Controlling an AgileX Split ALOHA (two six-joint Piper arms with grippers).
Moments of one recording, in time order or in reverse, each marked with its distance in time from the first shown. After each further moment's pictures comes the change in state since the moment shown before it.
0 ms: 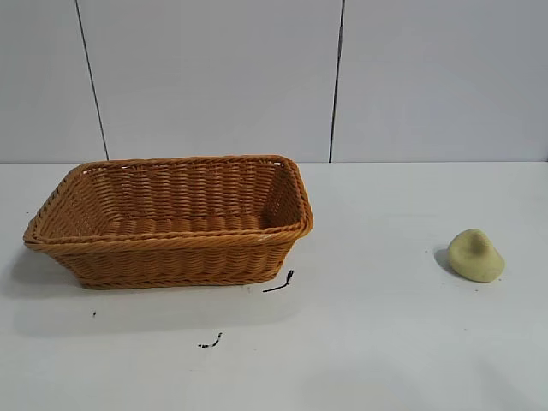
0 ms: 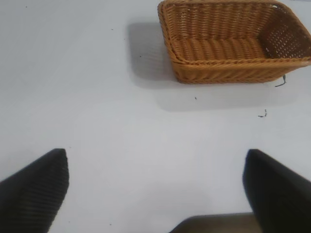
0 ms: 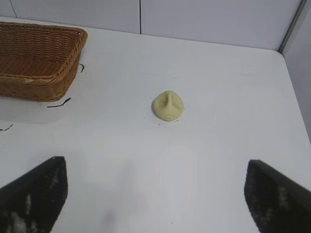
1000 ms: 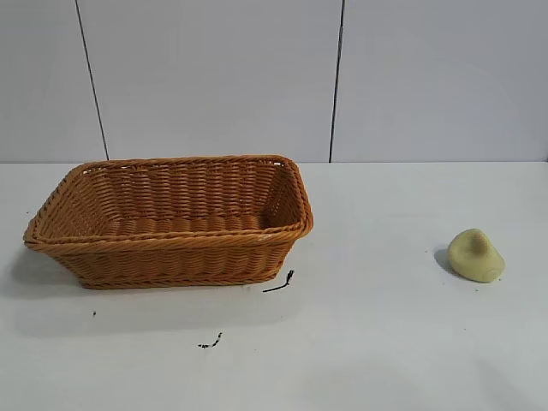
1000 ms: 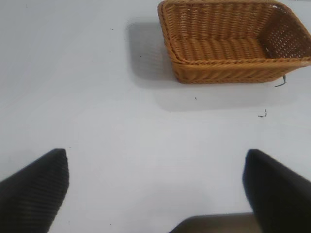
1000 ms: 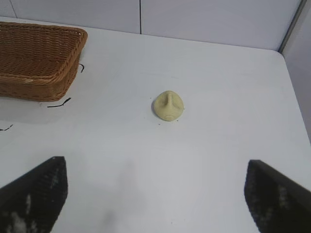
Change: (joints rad) left arm 0.000 0.000 0.000 0.000 0.000 0.000; right arm 0.000 0.000 0.000 0.000 0.000 0.000
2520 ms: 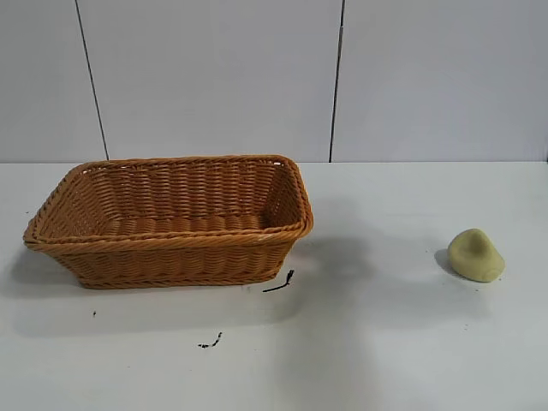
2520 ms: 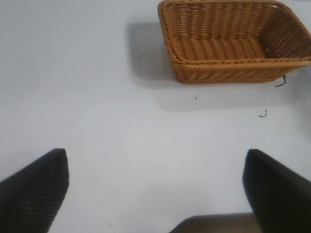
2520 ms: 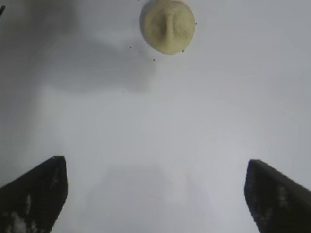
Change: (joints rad) left arm 0.000 0.000 0.000 0.000 0.000 0.000; right arm 0.013 1.647 -0.697 -0.040 -0.059 0.016
